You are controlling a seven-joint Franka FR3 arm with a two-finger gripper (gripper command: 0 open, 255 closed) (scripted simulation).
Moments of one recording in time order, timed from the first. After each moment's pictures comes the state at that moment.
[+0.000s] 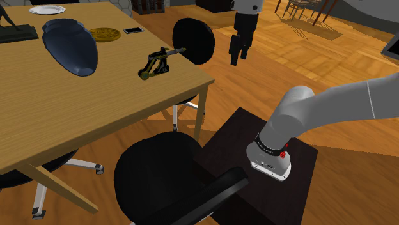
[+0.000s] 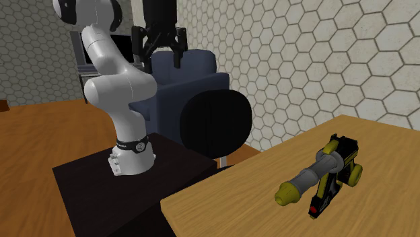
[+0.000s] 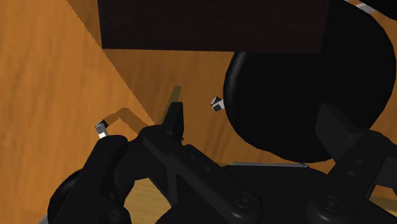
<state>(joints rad) 0.01 -0.79 -0.06 -2.38 0.03 1.43 -0.07</state>
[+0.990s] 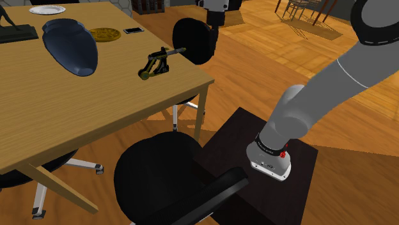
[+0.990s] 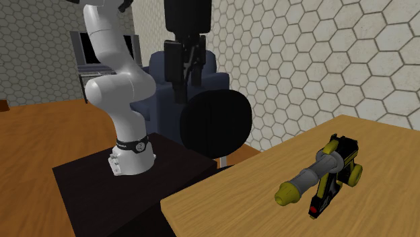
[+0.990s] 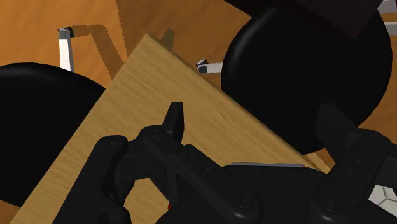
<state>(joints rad) 0.13 -0.32 -0.26 -2.11 0.00 1.64 -0.61</state>
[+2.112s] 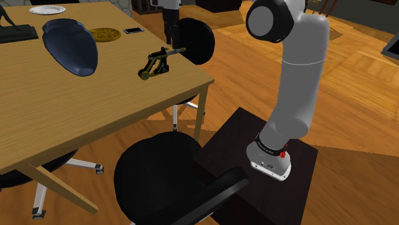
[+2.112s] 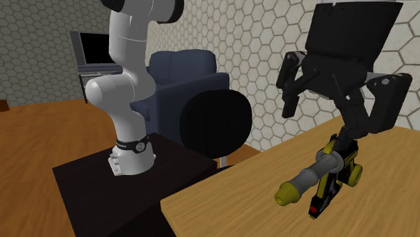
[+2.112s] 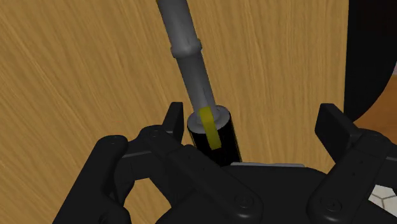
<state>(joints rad) 0.14 0.37 -0.26 -1.37 0.20 1.58 -1.22</state>
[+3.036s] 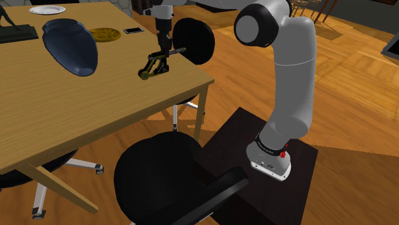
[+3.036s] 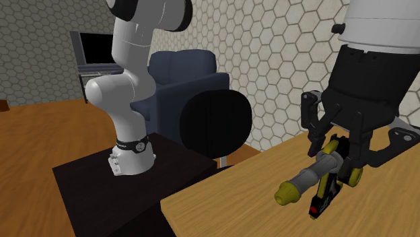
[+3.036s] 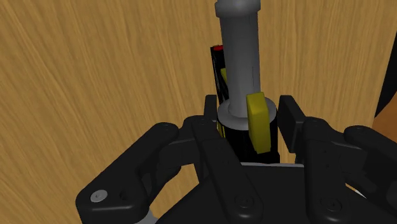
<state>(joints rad) 0.14 0.49 -0.23 -1.31 0.23 1.64 -1.30</state>
